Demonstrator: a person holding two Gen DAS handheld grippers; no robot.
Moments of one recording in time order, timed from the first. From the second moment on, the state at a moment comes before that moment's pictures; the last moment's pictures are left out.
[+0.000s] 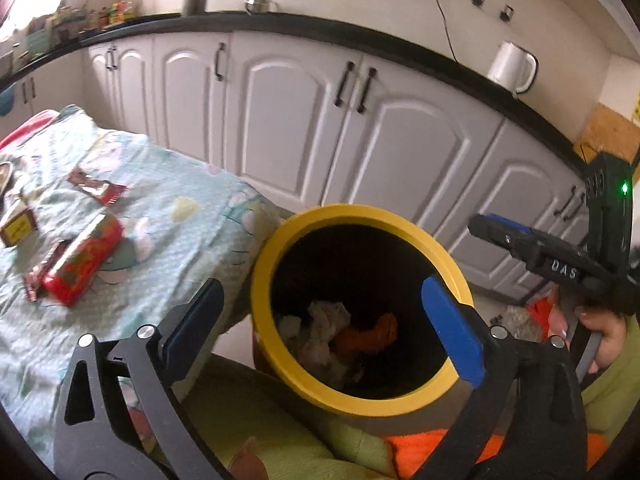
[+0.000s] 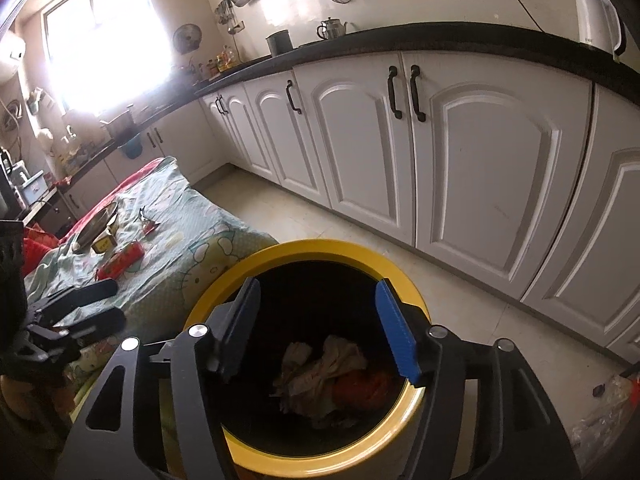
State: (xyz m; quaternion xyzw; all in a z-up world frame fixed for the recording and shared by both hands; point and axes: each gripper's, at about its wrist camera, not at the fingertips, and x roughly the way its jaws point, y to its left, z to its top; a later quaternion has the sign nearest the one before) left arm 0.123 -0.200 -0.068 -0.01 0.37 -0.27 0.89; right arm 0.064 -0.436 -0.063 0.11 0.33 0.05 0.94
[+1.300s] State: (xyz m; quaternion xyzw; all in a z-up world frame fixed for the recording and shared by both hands) left arm 0.125 -0.005 -0.016 -0.12 0.24 -0.03 0.96; right arm 0.093 -0.244 0.006 0.00 0.28 0.20 0.94
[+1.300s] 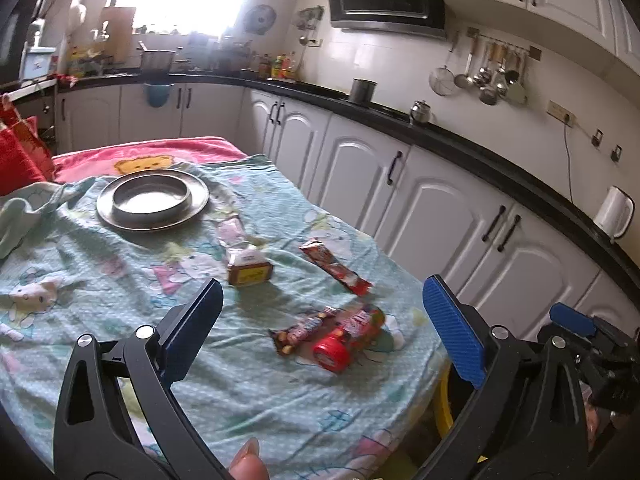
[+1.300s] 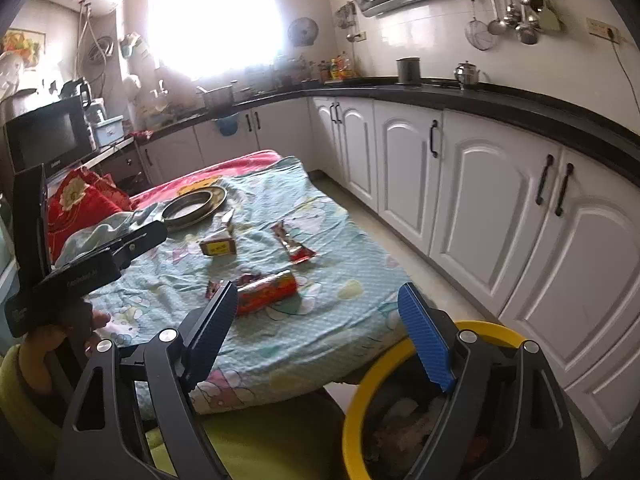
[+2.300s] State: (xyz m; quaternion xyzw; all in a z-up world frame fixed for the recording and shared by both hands) left arm 0.211 0.062 -0.056 -0.18 0.30 0.01 0.94; right arm 0.196 -0.133 -0.074 -0.02 0.41 0.22 0.88
